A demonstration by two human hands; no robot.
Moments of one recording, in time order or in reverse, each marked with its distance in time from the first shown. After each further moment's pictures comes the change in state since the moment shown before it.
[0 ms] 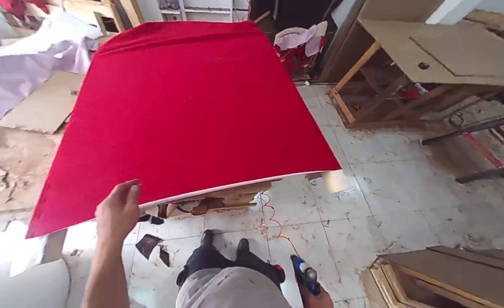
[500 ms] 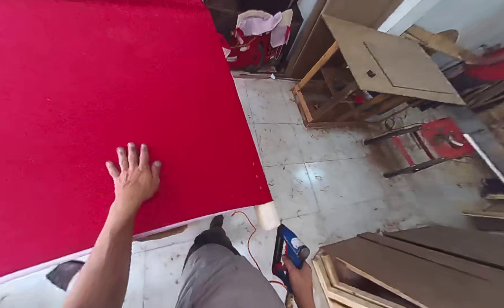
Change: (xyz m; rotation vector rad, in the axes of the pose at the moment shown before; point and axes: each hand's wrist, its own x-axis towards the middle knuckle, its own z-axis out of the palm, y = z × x) left_hand 0.126 0.194 0.321 0.404 -0.215 0.183; right_hand 0.191 -0.091 -0.195 0.442 0.203 -0.030
